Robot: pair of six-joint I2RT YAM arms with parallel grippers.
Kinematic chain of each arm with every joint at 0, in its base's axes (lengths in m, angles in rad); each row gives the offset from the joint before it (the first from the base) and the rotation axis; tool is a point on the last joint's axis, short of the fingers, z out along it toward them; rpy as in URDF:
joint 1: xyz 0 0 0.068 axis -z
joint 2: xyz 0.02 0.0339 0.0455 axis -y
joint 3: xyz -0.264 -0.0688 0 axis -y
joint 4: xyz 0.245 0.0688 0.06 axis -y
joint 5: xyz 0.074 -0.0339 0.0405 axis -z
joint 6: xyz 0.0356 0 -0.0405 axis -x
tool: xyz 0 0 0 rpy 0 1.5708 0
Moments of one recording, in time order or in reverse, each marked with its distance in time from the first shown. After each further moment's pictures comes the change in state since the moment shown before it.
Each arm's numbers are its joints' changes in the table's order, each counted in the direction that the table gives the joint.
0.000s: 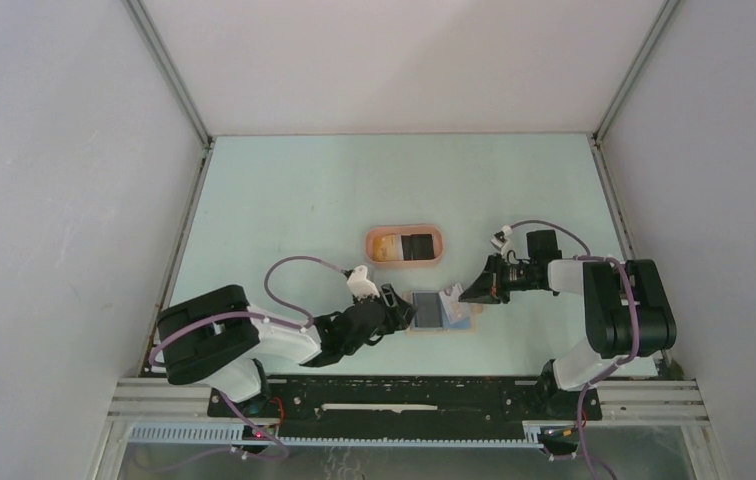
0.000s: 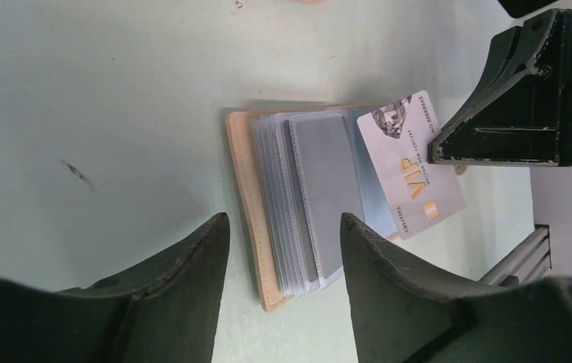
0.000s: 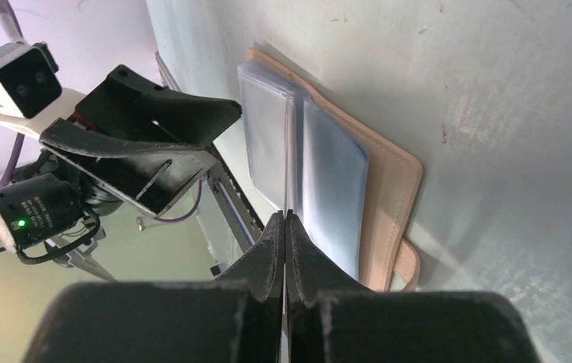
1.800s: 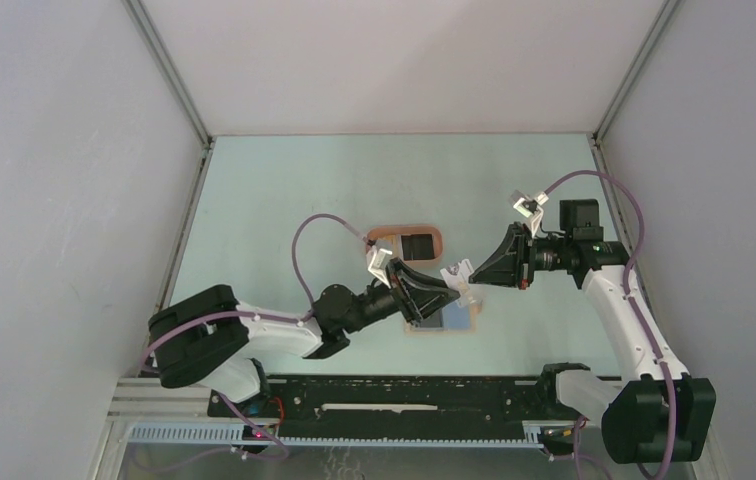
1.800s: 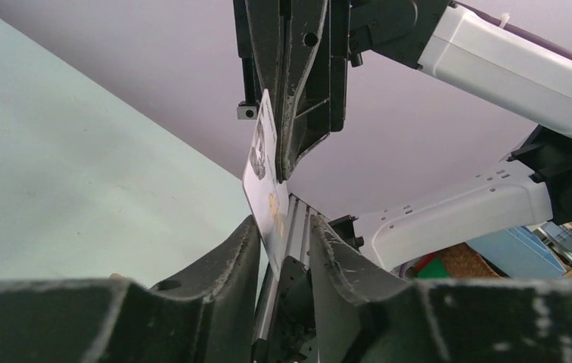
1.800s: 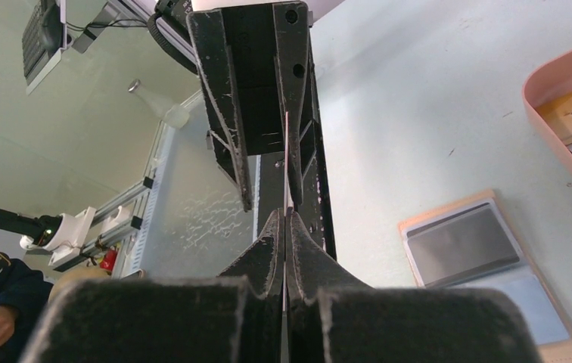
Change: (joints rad) left arm -0.033 0.042 0.077 0.719 0.555 -0.402; right arm 0.005 0.511 0.299 -0.573 -0.473 0.645
